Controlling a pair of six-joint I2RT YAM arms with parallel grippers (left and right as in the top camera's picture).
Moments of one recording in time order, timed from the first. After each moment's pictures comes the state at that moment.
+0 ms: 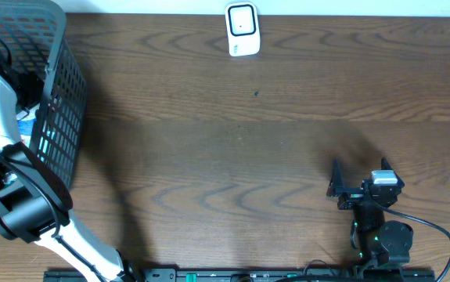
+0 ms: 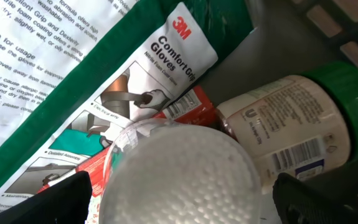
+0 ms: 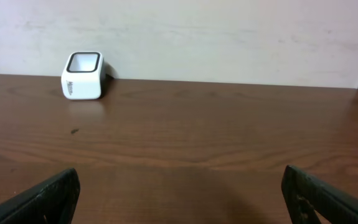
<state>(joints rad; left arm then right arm) 0.51 2.02 1.72 -0.86 -0.16 -0.22 0.02 0.02 0.01 -0.07 0.00 -0.01</state>
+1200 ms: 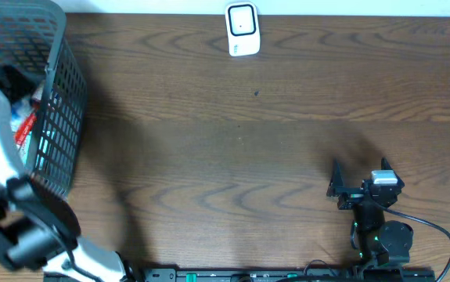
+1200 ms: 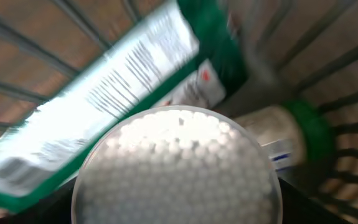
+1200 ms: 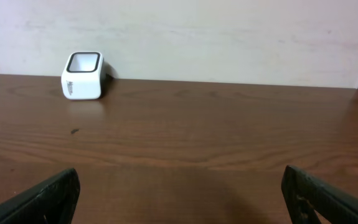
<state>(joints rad) 0.51 1.81 1.68 -0.84 -0.23 -0.23 0.02 0.02 0.01 -0.07 0.00 -0.01</state>
